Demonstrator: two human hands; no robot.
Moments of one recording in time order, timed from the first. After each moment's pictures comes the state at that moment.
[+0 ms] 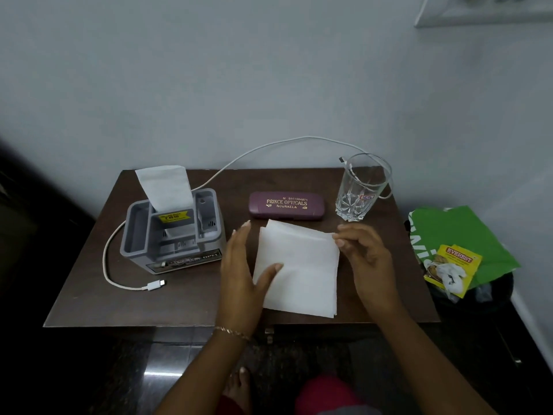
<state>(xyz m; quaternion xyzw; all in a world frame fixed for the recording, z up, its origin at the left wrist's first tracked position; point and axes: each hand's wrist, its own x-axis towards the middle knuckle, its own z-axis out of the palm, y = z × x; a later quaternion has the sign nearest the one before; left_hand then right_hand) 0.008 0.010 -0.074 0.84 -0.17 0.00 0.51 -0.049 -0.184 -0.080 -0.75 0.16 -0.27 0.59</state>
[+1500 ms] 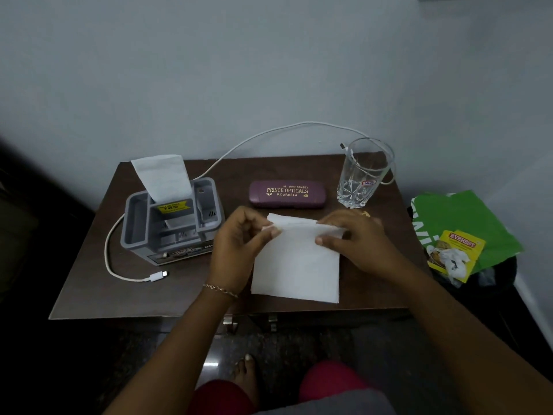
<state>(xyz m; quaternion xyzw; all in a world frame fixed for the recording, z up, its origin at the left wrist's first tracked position) 0.037 0.004 -0.045 0.73 -0.18 -0.09 0.66 -0.034 -0.199 -0.053 -0.92 0.11 -0.02 0.38</state>
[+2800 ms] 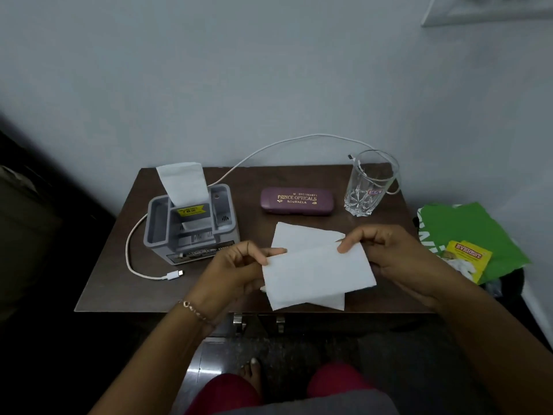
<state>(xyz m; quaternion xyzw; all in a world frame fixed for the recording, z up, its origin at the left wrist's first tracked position) 0.015 0.045 -0.013 0.60 -0.04 -0.36 0.71 -0.066 -0.189 0.006 -0.67 0.19 0.08 0.71</state>
